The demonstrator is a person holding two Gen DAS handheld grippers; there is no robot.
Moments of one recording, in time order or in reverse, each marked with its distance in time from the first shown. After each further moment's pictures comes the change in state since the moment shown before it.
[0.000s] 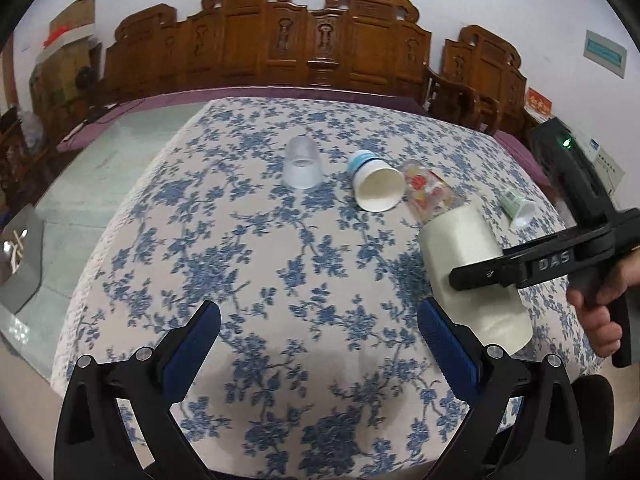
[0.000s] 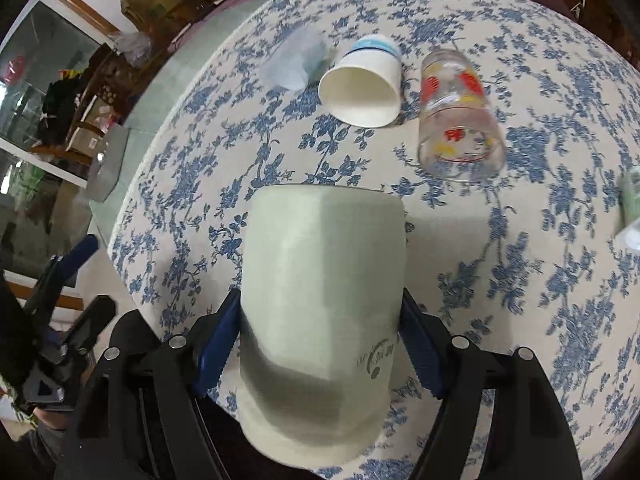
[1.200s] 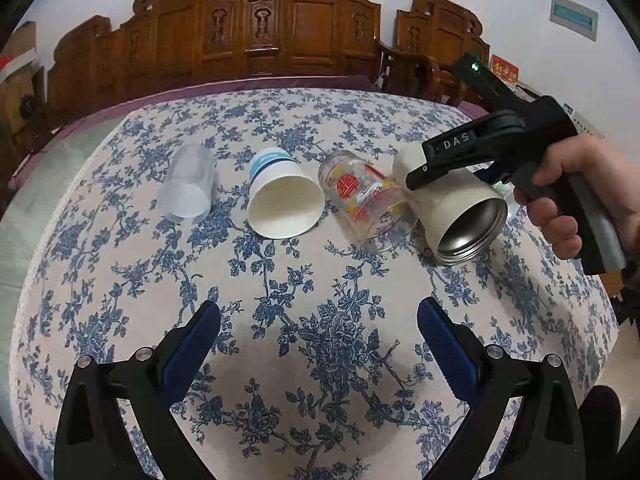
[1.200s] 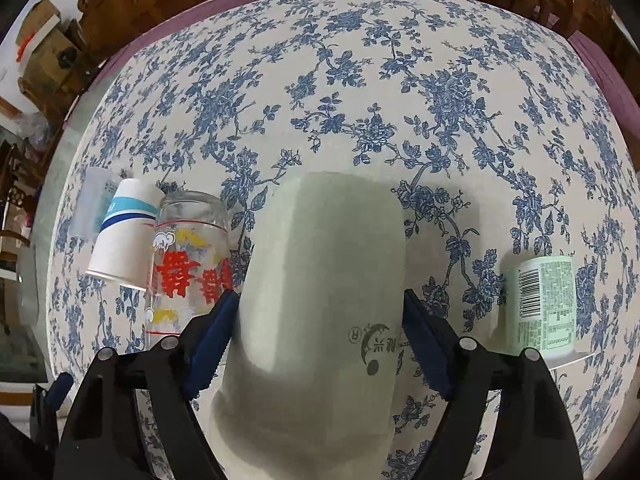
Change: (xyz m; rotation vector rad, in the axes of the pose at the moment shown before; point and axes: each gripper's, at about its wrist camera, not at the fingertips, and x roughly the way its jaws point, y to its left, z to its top) left arm 0.098 -0.088 0.038 0.129 0.042 -0.107; right arm -0.010 -0.167 0.103 0.269 -0.072 -0.234
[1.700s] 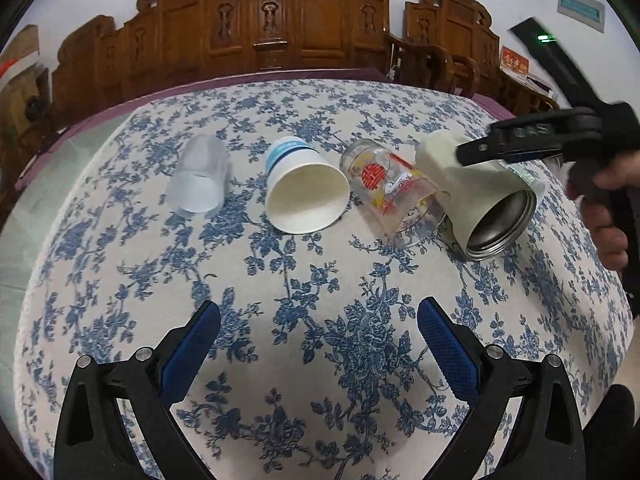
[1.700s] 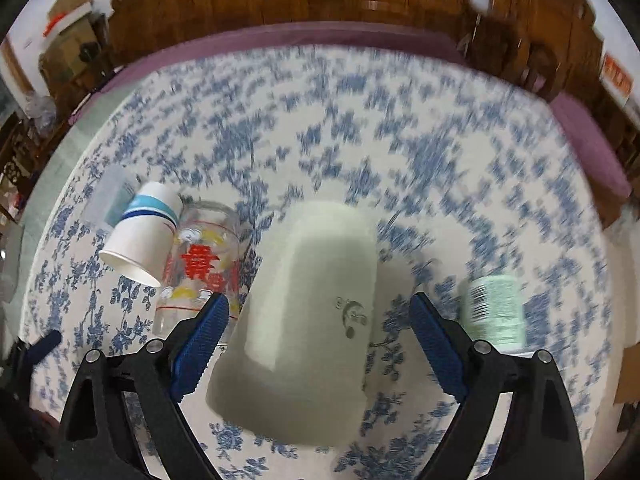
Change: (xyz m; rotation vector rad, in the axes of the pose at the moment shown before) left arm 0.023 0.010 -0.002 0.011 0.024 0.039; right arm -0.034 0.009 -0.022 -0.108 -0.174 -0.081
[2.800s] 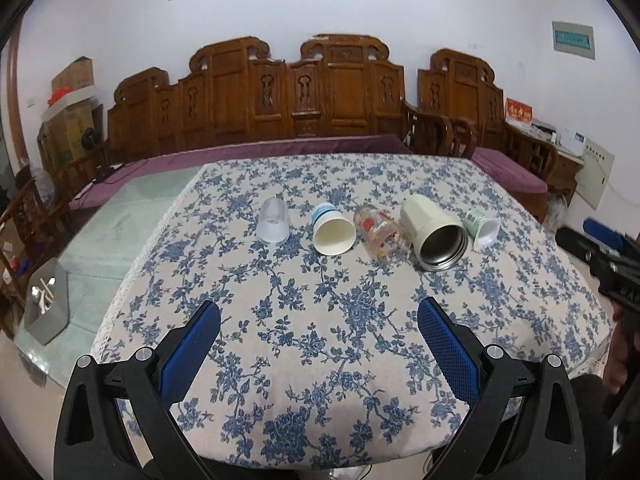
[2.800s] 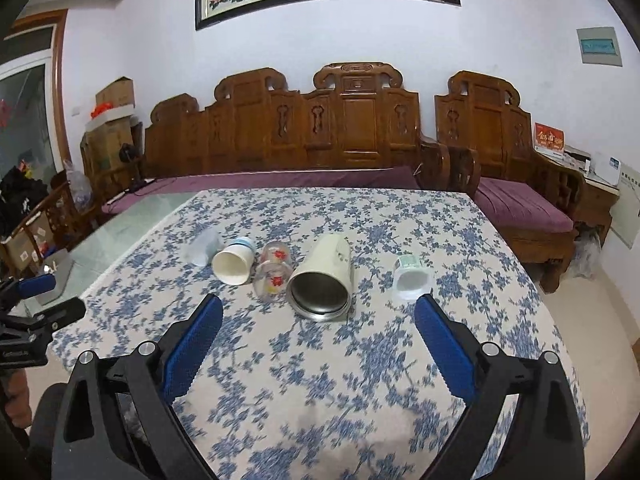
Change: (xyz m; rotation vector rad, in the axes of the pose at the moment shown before) left arm -0.182 -0.017 -0.054 -0.025 -0.225 0.125; right arm -0.208 0.025 -0.220 -0.002 -0.621 -0.043
